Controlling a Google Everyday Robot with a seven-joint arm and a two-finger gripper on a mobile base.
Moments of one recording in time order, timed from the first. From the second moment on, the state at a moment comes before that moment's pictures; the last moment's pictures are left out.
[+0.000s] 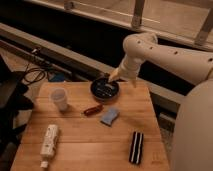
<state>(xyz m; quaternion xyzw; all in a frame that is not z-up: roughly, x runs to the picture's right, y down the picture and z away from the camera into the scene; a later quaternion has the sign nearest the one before) 0.100 -0.027 0.743 -0.23 0.16 0.76 0.59</state>
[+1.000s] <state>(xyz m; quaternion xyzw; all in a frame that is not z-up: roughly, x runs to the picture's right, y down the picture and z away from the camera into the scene) 0.100 -0.030 0.746 -0.23 0.15 0.76 0.59</state>
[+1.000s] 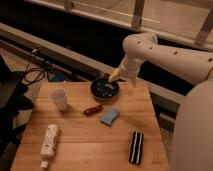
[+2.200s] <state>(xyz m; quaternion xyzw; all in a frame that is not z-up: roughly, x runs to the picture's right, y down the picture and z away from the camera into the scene) 0.099 -0.066 0.767 -0.21 0.14 0.75 0.60</state>
